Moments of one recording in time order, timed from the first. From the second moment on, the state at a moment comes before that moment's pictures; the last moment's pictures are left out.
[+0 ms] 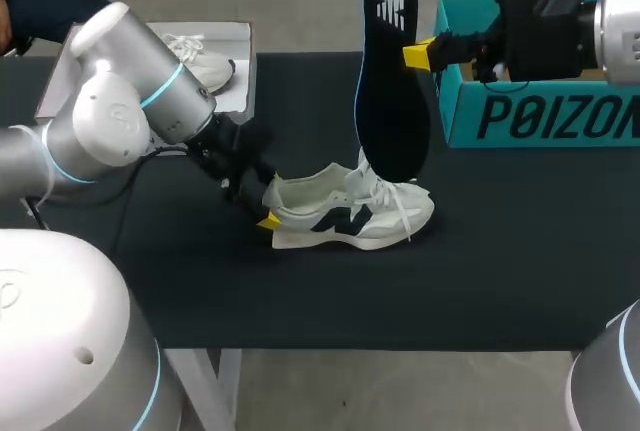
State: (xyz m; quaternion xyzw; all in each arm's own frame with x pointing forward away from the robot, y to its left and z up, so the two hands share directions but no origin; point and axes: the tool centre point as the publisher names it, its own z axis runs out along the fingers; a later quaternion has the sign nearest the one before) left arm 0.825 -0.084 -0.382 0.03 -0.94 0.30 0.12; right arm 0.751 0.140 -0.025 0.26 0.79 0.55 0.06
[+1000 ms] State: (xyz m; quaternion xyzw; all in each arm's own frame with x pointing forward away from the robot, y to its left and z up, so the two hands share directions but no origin) left arm 0.833 -0.092 -0.333 0.06 -0.99 -0.03 0.10; right arm 0.751 0.140 -0.026 0.26 0.79 0.55 0.06
